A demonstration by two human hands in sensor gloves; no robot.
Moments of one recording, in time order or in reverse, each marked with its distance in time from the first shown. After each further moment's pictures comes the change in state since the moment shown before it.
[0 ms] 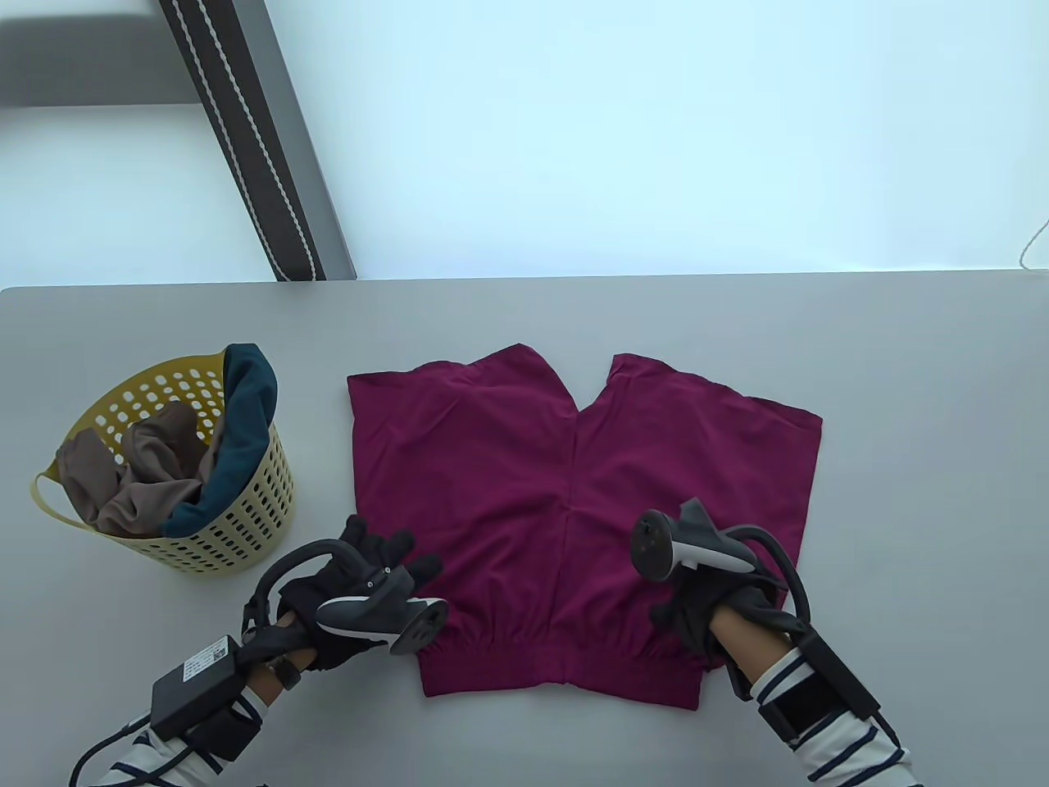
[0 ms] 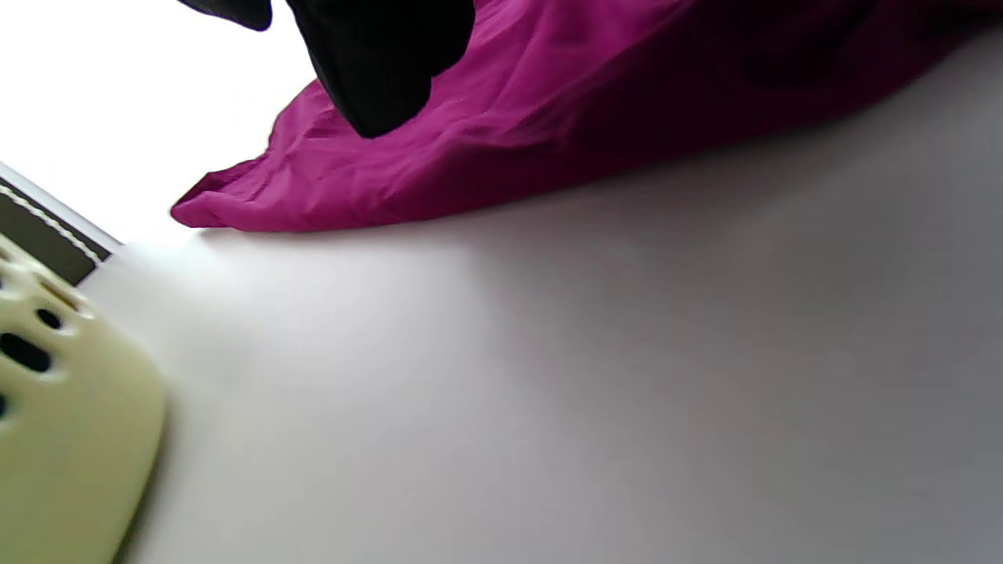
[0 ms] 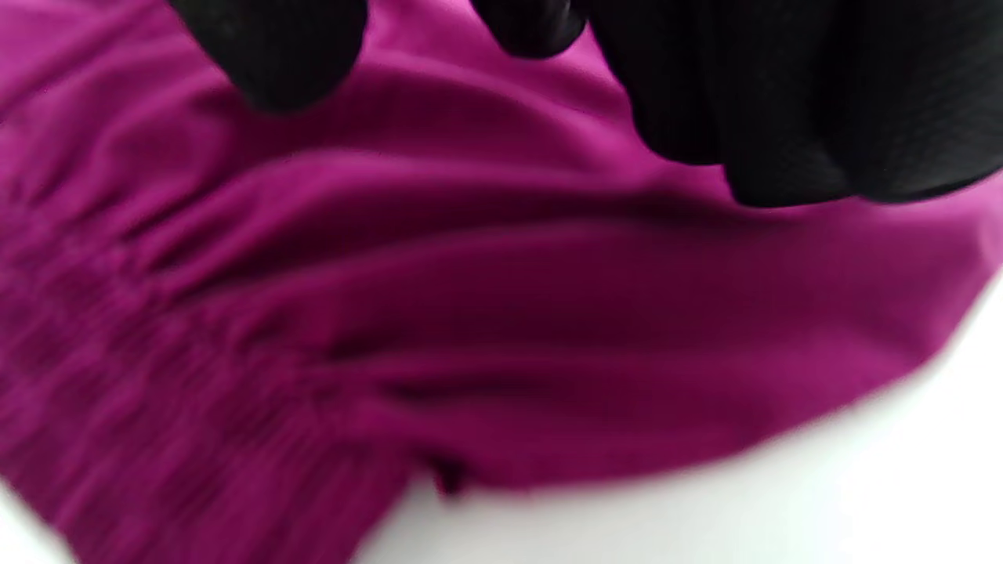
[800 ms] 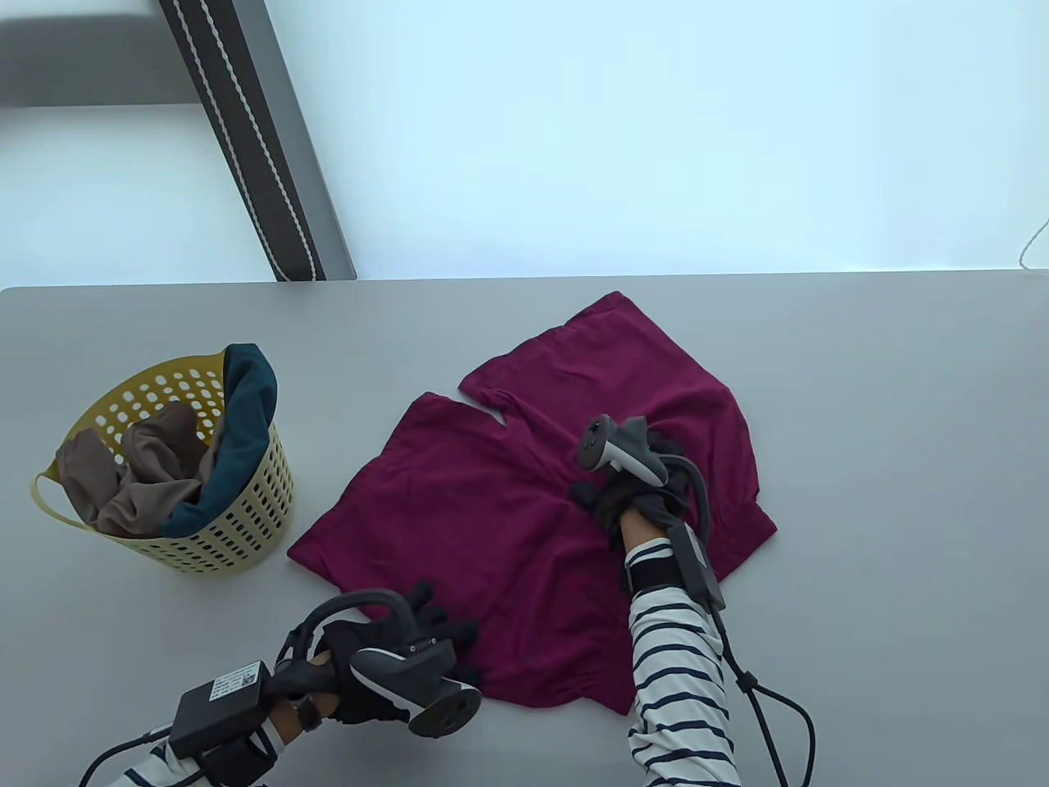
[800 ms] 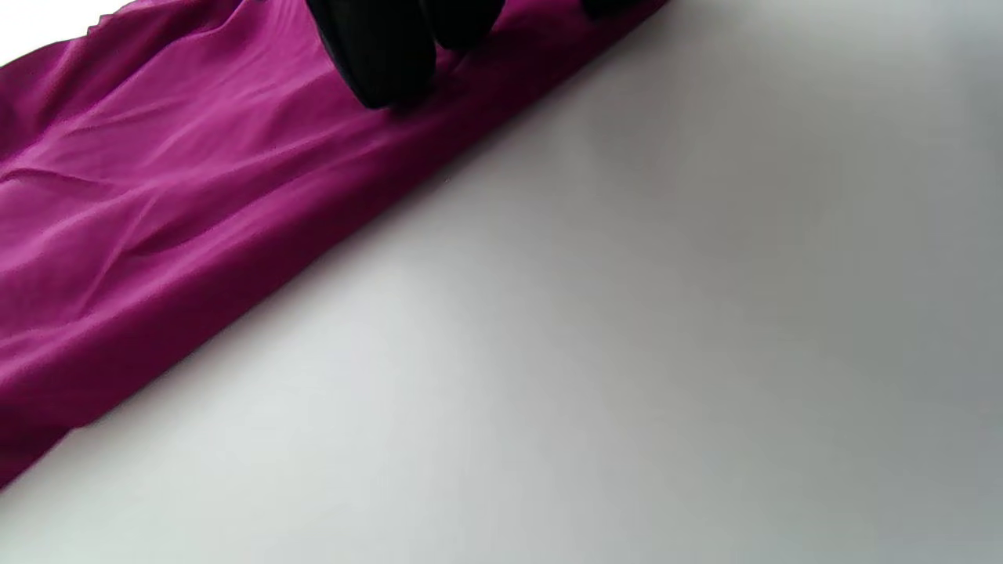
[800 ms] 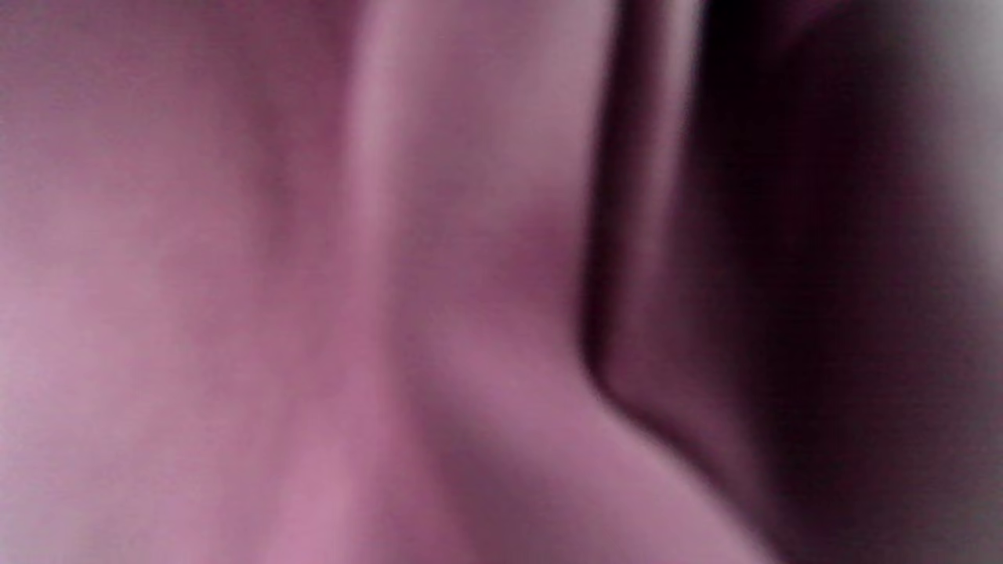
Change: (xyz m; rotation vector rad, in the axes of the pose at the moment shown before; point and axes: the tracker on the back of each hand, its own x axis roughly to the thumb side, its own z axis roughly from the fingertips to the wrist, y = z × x) left_hand 0.069 0.018 0.029 0.061 -0.435 -0.068; right_hand 0.009 -0.019 -0.124 -0.029 0.200 -0.275
